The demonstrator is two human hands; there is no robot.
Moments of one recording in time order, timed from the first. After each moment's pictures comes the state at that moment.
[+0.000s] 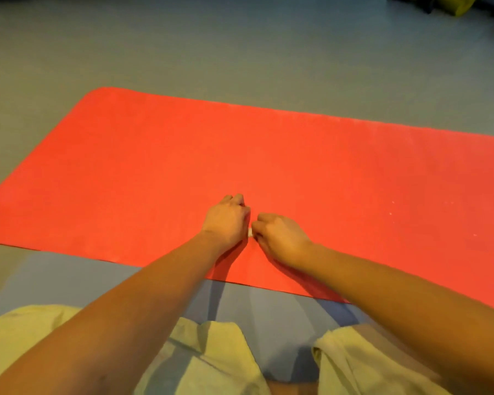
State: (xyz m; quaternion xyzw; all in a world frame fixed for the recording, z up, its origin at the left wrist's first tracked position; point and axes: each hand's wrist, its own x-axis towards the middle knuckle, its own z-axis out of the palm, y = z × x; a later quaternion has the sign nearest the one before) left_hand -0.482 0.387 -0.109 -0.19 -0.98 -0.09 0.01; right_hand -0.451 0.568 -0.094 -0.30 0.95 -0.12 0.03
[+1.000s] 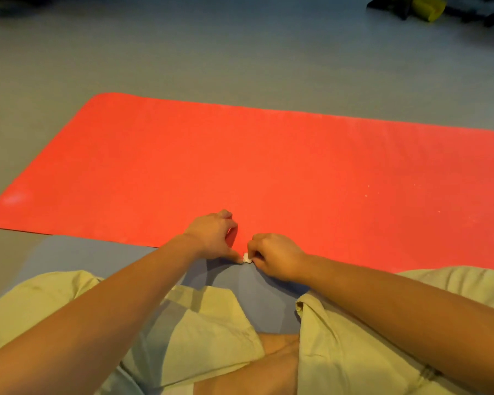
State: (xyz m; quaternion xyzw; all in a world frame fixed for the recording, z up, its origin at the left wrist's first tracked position) left_hand -0.402 0.368 -0.068 -0.22 -0.96 -0.02 -0.20; right_hand -0.359 0.584 -0.091 -0.31 0.93 -0.17 0.13
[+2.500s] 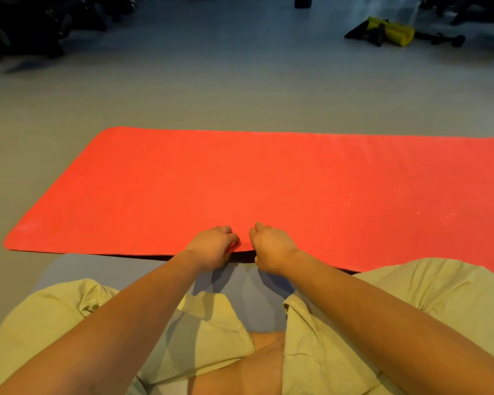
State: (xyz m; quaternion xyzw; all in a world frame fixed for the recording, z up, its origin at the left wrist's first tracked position) left_hand -0.379 0.385 -0.054 -0.28 -0.95 0.00 -0.13; right_hand -0.355 0.581 -0.041 -0.20 0.97 0.00 0.09
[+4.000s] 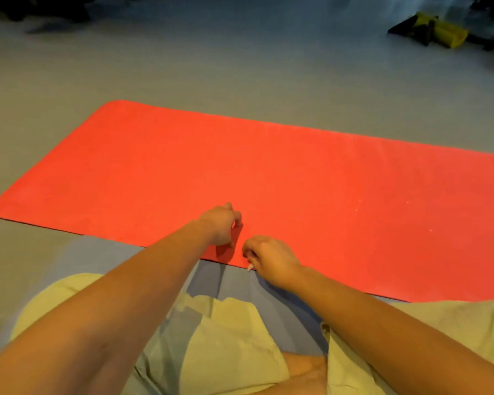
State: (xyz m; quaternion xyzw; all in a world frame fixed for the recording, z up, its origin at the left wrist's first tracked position) left_hand -0.451 0.331 -0.060 -0.14 -0.96 -0.06 -0.23; right_hand -0.376 0.520 -0.090 -0.28 0.94 -0.20 0.07
